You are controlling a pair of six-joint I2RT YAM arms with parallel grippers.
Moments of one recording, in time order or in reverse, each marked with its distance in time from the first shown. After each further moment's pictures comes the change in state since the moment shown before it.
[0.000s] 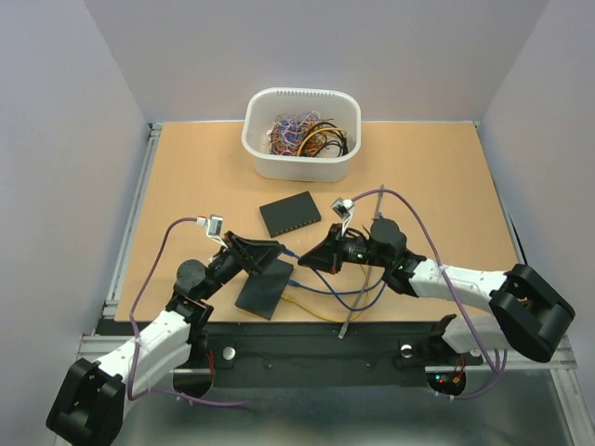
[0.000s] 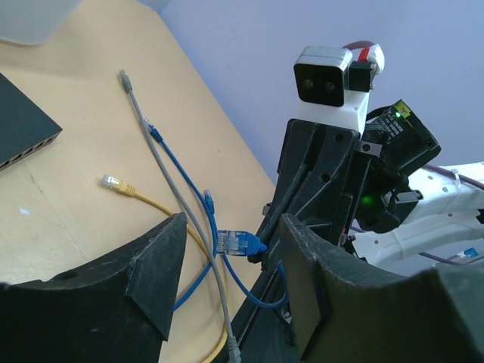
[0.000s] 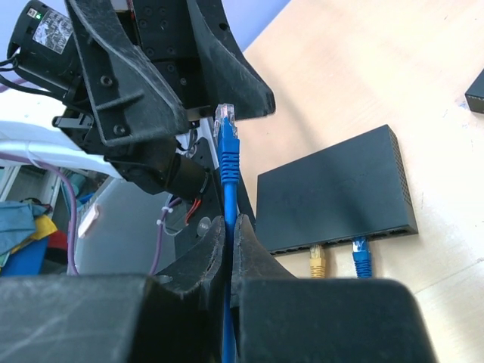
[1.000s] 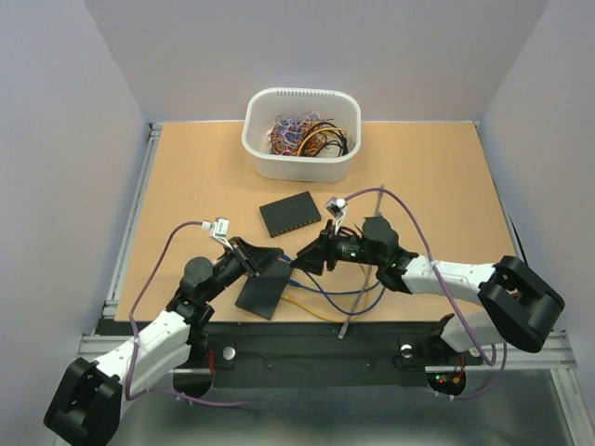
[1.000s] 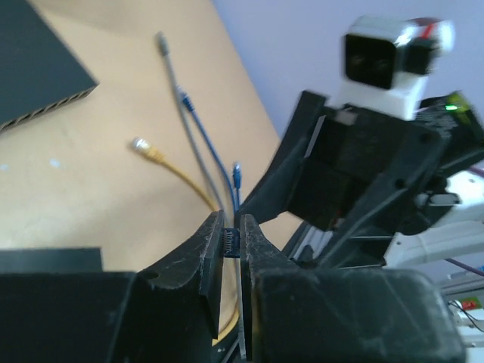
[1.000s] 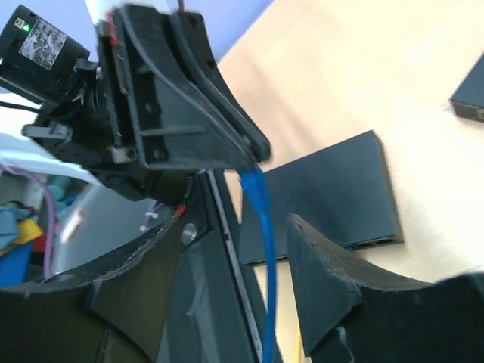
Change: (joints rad) left arm -0.040 -0.002 0.002 -0.122 -0.061 0.000; right arm 0.015 0.073 0.025 0.031 0.024 -0.009
